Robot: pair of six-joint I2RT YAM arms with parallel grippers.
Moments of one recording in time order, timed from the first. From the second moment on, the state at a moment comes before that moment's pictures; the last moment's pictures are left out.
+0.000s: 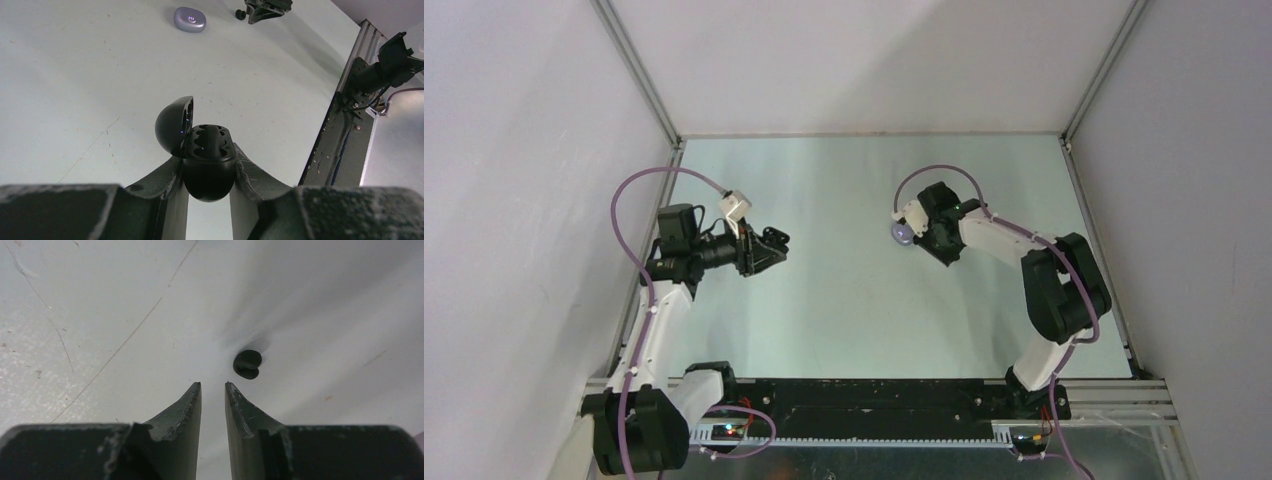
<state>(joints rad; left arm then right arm) 0.09 1.00 0.76 -0.43 1.07 0.25 0.46 1.73 1.16 -0.63 0.10 -0.47</state>
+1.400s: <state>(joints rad) 0.09 1.01 0.76 -0.44 1.07 0.26 0.44 1.83 1.17 -0.54 0.19 -0.47</state>
